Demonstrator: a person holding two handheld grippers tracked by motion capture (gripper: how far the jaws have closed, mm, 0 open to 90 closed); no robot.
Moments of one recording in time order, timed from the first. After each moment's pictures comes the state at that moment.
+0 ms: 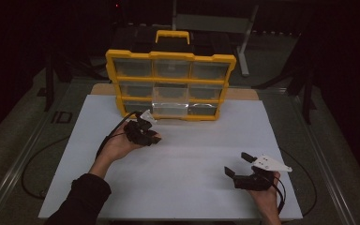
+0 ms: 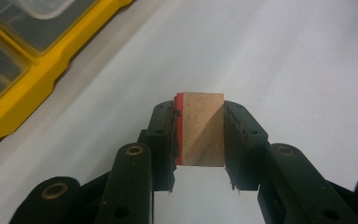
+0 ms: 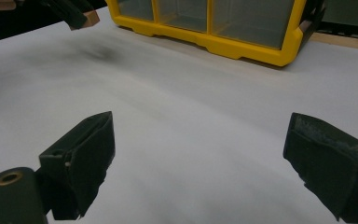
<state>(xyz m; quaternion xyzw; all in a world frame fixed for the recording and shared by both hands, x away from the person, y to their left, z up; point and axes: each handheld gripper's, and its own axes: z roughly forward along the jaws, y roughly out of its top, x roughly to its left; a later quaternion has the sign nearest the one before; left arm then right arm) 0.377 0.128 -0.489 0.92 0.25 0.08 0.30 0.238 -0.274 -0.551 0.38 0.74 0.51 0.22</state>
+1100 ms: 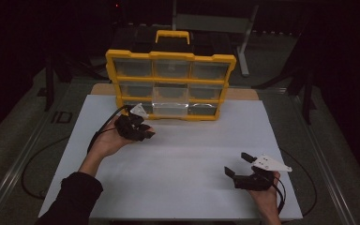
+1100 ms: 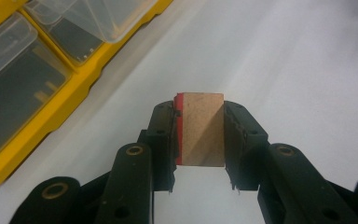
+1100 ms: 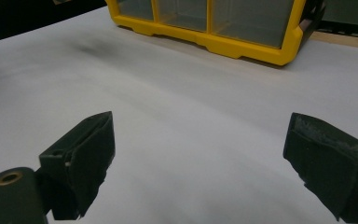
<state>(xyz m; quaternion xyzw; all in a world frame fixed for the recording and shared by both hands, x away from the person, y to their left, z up) 0.374 0.145 -0.462 0.91 0.25 0.10 0.31 0.238 -0.274 -0.551 0.38 0.74 0.51 0.22</state>
